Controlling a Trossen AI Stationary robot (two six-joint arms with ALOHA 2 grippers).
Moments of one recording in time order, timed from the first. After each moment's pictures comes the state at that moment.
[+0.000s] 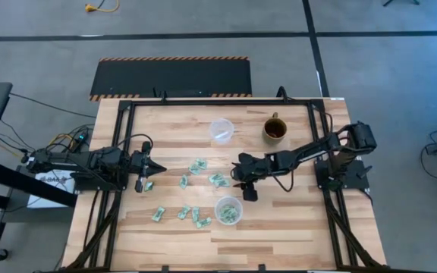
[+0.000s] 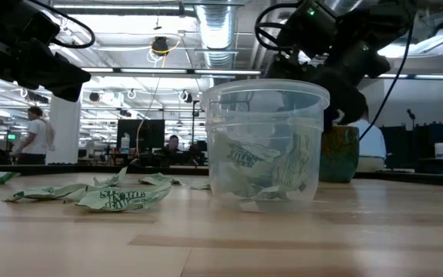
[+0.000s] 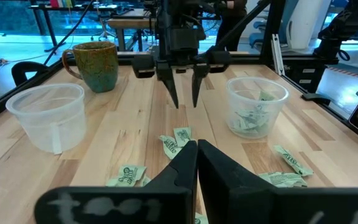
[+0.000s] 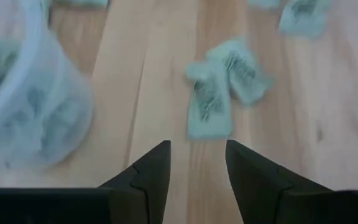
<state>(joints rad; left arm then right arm) -0.07 0.10 0.06 -0.12 0.01 -0.02 0.10 1.69 0.80 0.05 -0.05 0.00</state>
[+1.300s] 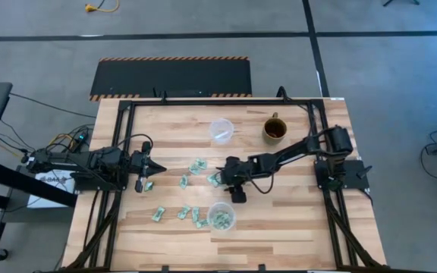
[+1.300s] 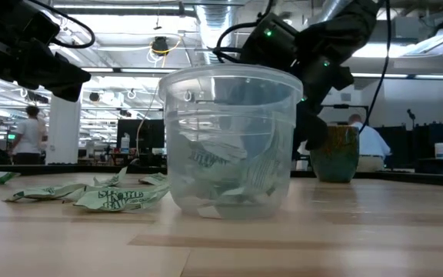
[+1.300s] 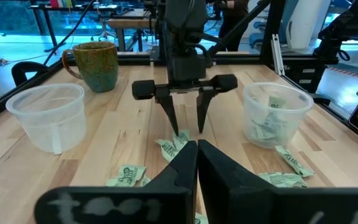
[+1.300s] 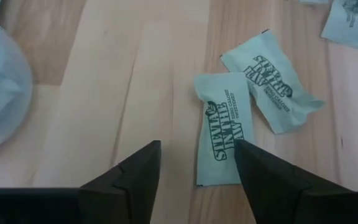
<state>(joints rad) -0.07 0.10 0.06 -0.12 0.01 -0.02 0.09 1.93 1.01 -0.02 -0.08 -0.06</state>
